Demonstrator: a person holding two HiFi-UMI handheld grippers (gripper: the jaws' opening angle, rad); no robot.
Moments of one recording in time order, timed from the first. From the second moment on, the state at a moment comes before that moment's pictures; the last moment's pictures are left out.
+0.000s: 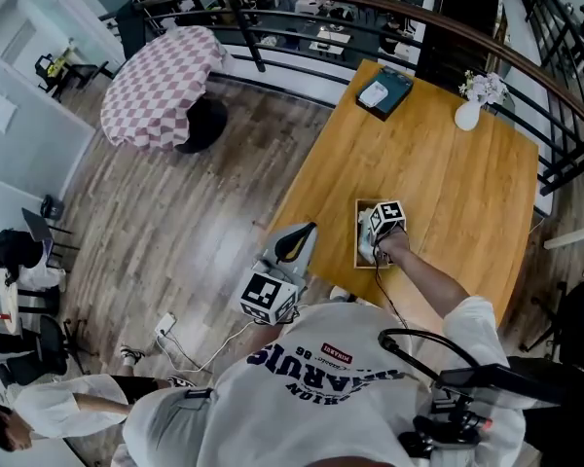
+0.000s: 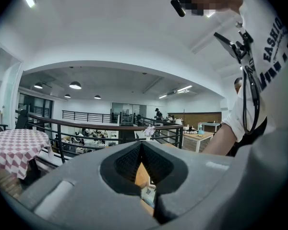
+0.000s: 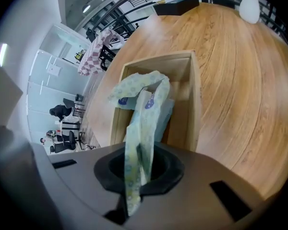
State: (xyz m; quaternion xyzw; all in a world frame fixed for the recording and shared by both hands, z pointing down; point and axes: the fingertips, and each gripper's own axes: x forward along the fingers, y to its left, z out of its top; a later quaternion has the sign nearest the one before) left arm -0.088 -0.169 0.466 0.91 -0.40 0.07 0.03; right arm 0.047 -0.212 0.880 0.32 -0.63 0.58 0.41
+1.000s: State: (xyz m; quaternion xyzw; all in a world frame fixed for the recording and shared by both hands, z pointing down) left arm -0.076 -0.166 0.464 0.92 -0.40 0.06 0.03; right arm 0.032 -0.196 0.861 0.25 -0.63 0.61 0.41
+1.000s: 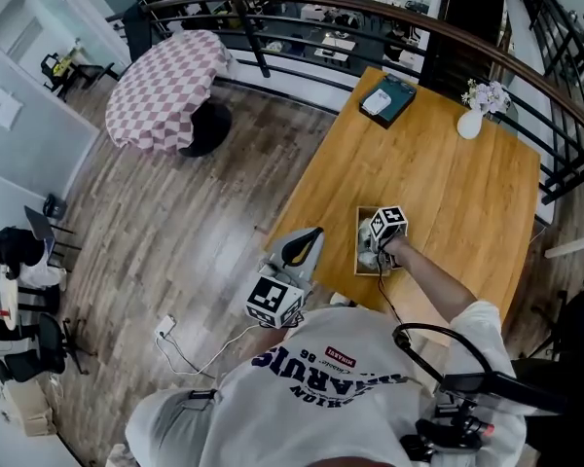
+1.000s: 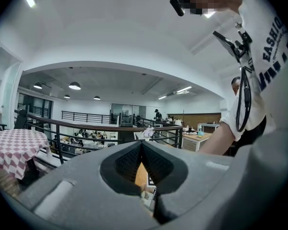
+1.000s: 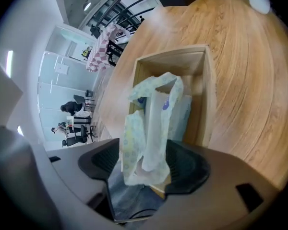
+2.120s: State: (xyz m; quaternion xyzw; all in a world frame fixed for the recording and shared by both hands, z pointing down) left arm -0.006 -0.197 0.436 0.95 -0.30 0.03 0.00; right arm 0.151 -0.219 0.464 0.48 -0.87 0.12 0.00
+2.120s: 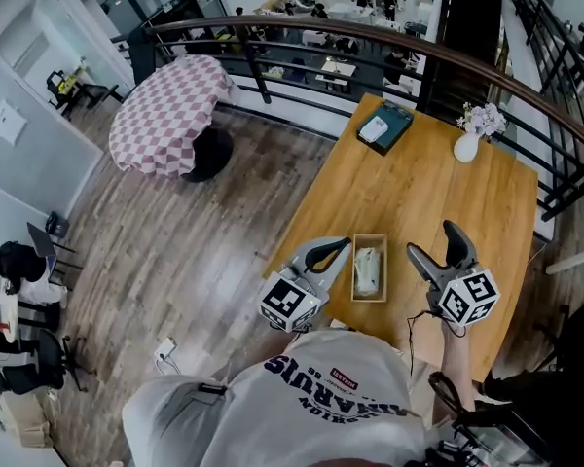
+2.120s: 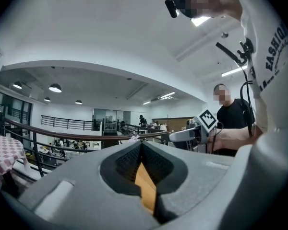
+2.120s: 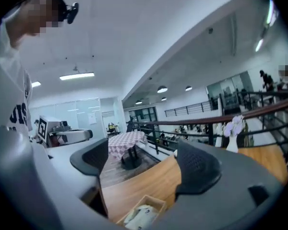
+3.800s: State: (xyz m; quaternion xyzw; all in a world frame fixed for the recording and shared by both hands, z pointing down) left arm 0.034 -0.203 0.429 0.99 -0.16 0.00 -0.01; right arm 0.157 -0.126 0.417 0.65 -0.76 -0.05 0.03
